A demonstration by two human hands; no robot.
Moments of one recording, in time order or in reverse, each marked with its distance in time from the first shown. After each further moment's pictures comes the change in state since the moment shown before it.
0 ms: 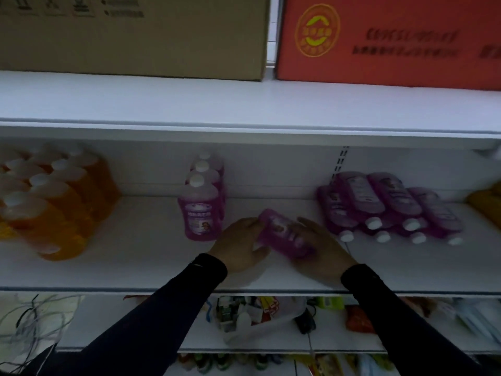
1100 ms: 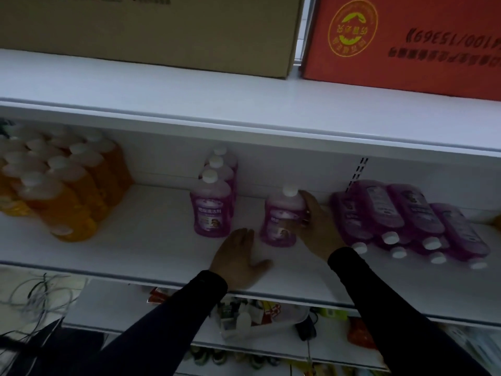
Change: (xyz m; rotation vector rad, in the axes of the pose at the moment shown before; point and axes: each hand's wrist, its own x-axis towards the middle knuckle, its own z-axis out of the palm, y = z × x) left_hand -0.015 -0.022 0.048 -0.024 0.058 -0.251; right_hand 0.057 -0.037 -0.010 0.570 0.206 -0.055
